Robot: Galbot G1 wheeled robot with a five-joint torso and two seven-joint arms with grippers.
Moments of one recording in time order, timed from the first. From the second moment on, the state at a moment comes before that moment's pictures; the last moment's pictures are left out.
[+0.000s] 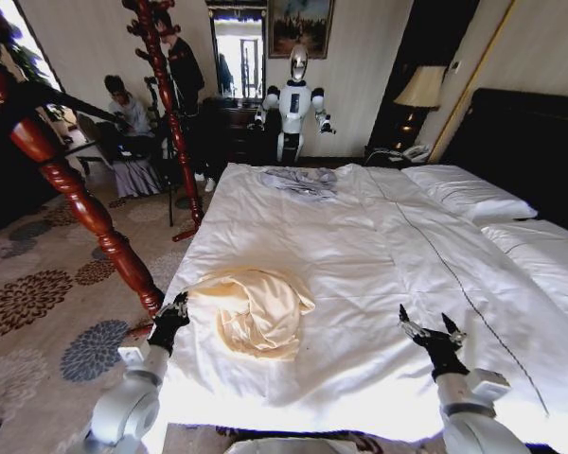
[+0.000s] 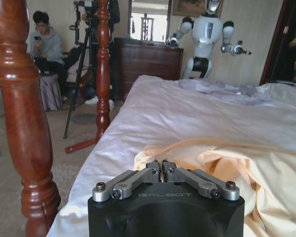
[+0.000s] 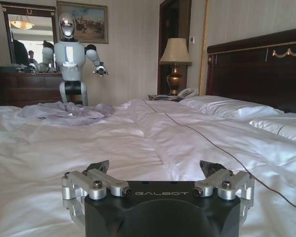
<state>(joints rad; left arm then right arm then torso) 1.84 -1.07 -0.63 -2.32 -0.57 0.17 -0.26 -1.84 1.39 0.92 2.28 0.42 -0.12 0.13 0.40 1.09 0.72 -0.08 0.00</state>
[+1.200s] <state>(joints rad) 2.08 -1.18 -0.76 -2.25 -0.45 0.15 -0.26 -1.57 0.74 0.91 2.15 1.05 -0.39 0.11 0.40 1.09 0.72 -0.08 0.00</state>
